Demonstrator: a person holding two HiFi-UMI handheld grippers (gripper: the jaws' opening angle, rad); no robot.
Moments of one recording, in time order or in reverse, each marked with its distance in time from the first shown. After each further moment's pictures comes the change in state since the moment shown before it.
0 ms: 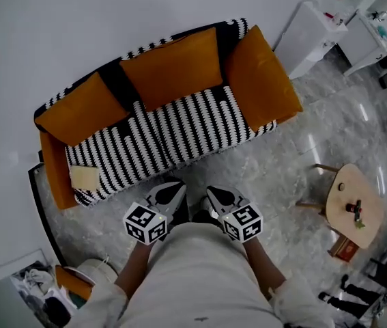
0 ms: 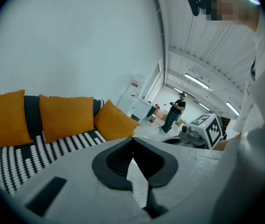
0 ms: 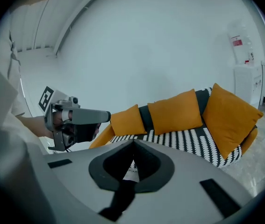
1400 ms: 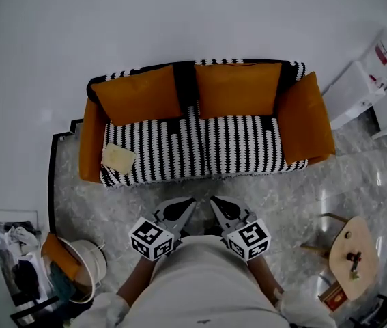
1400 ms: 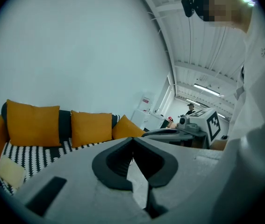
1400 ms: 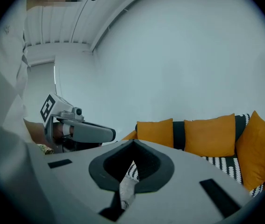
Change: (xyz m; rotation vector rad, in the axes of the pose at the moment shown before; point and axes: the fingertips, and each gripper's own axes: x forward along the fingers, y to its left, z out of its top) left arm -0.181 -0.001 -0.012 -0.017 -0.198 0.183; right arm 0.026 0.190 0.044 -0.272 -0.093 0.241
